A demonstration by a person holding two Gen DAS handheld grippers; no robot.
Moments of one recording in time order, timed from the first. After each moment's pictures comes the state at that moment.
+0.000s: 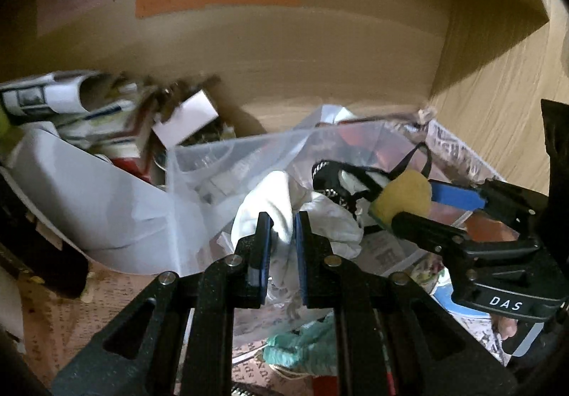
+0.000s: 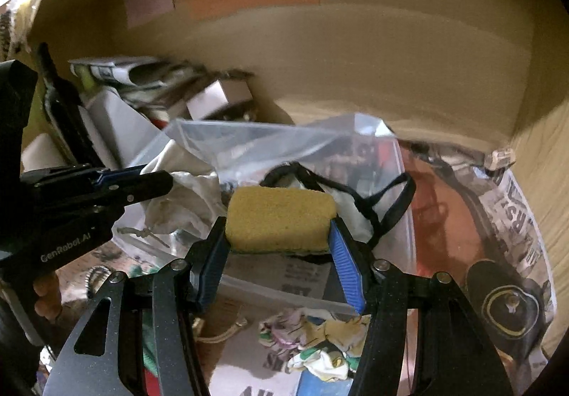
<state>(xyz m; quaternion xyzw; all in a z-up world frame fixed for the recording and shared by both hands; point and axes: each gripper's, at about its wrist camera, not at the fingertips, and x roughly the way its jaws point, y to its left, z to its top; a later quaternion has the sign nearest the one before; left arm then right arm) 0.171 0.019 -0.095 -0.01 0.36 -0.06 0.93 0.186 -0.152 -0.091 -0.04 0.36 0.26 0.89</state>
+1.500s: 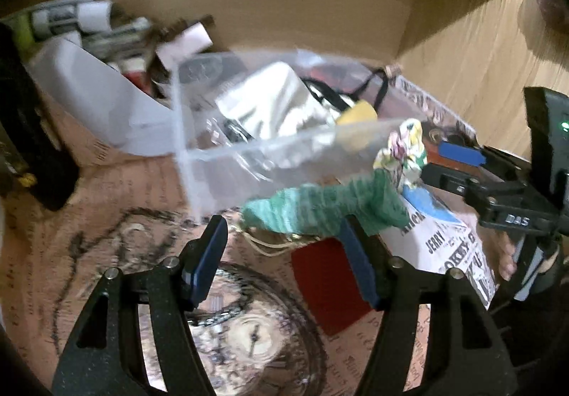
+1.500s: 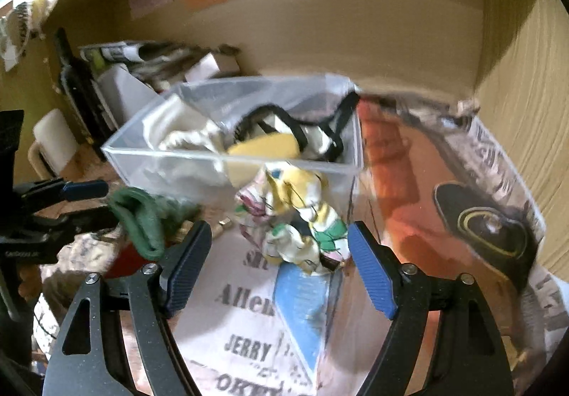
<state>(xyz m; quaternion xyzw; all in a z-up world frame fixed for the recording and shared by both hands) 0.085 0.025 -0.131 -0.03 0.41 -0.11 0.91 0.127 -0.197 -0.114 -0.03 0.38 0.24 0.89</state>
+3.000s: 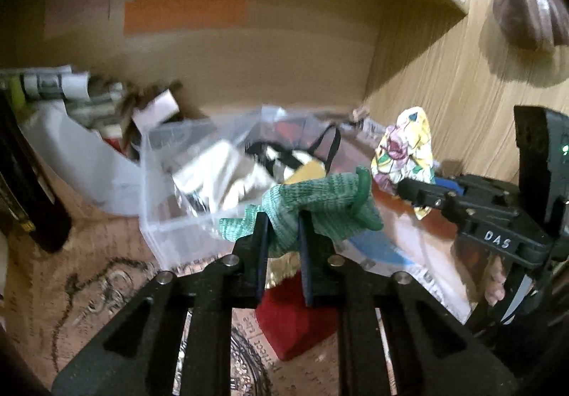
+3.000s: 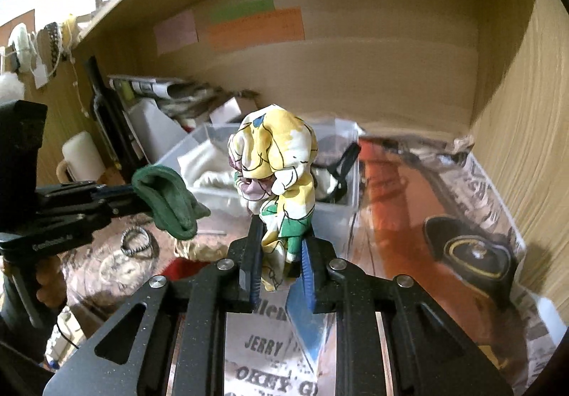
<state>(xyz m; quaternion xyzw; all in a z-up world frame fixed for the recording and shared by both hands) 0.069 -0.012 -0.078 -0.03 0.31 -0.13 0.94 0.099 -0.213 -0.070 -0.01 0.30 0.27 0.91</state>
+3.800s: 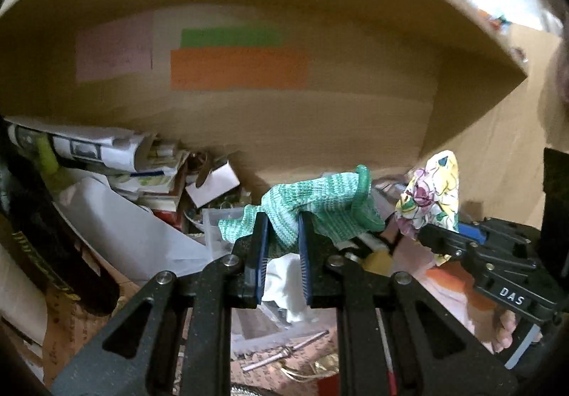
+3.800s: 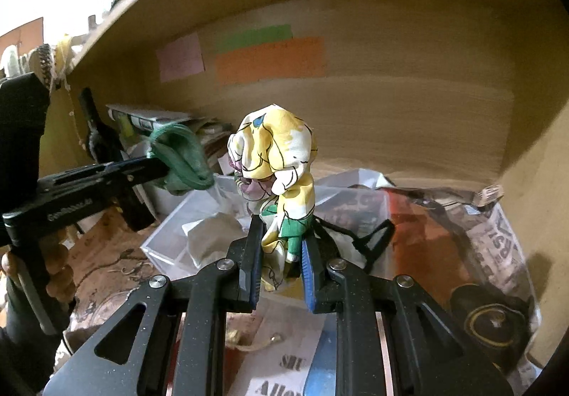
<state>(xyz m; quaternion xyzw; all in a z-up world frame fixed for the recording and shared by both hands) 0.140 0.032 -0.038 -0.03 0.27 -0.04 0.96 0.153 -0.169 -0.050 -0.01 0.28 0.30 0.91</state>
